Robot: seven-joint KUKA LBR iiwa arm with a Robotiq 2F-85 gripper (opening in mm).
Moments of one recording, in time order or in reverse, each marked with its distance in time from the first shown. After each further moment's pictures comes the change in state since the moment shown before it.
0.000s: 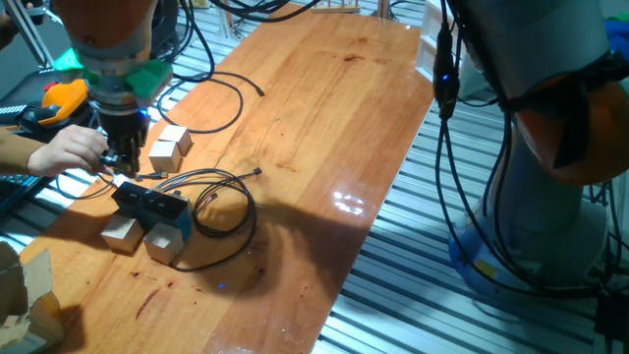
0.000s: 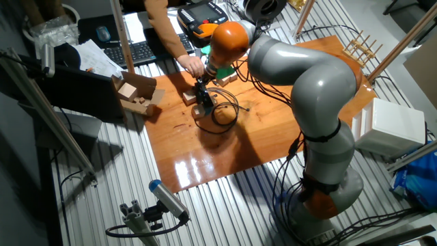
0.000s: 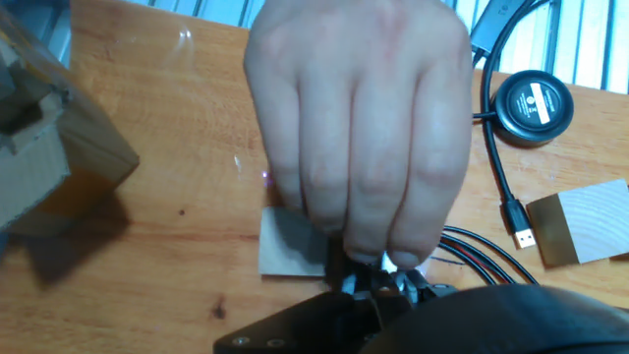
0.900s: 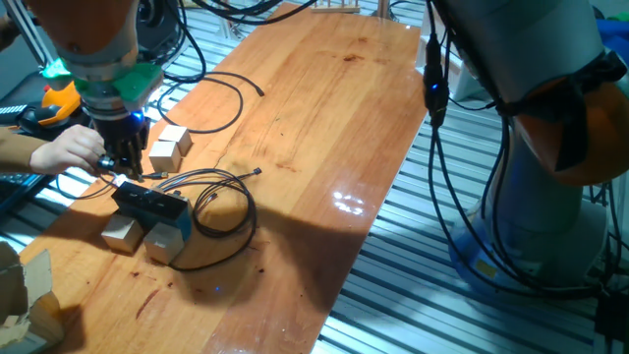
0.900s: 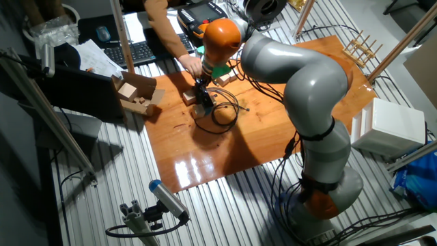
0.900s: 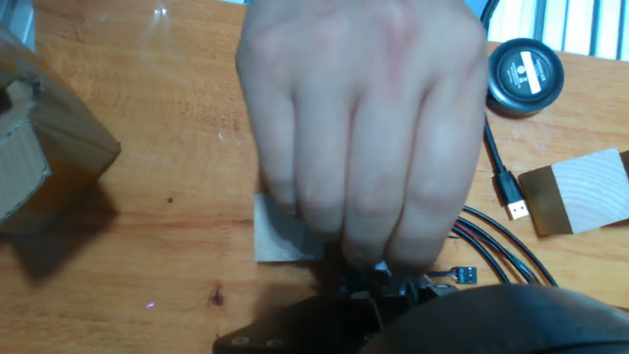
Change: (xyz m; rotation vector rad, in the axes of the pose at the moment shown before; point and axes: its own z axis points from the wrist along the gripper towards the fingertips) arm 0.002 0.001 0.000 0.015 0.076 0.057
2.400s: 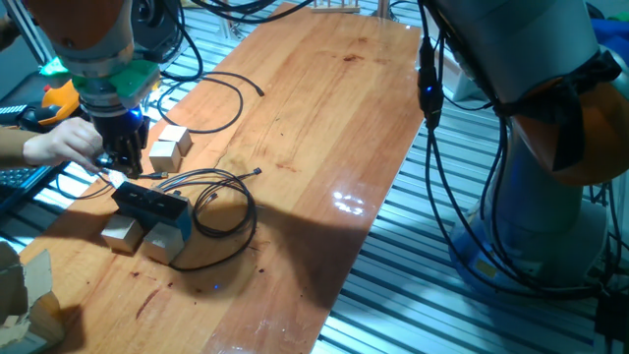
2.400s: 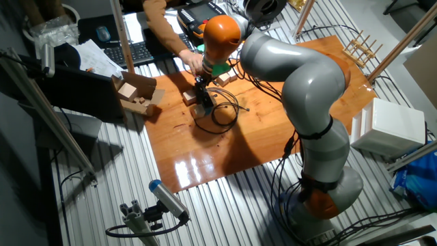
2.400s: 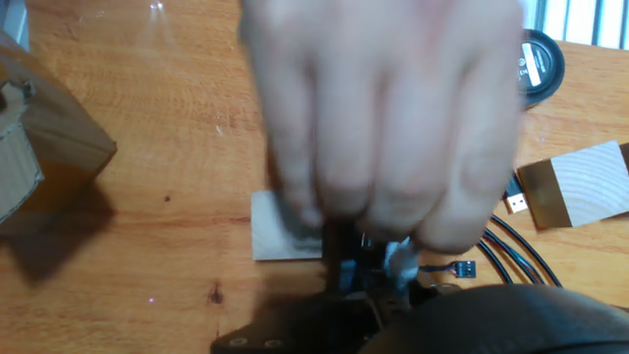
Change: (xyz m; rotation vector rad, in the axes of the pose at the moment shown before) arm 0.002 0.003 0.000 0.021 0.011 0.018
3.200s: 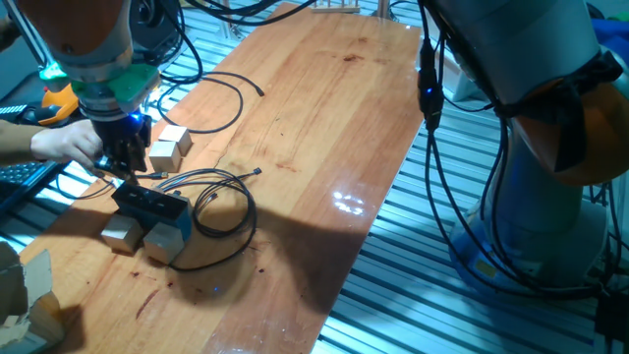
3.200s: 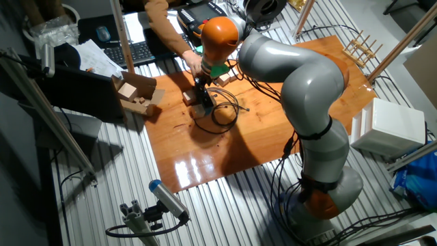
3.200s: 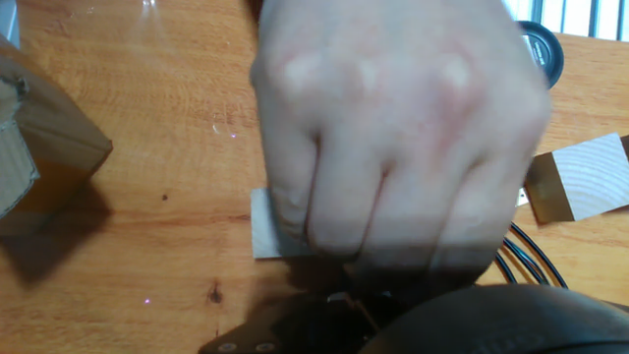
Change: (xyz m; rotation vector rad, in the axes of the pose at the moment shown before) arm 0.002 0.001 0.003 0.011 -0.001 0.004
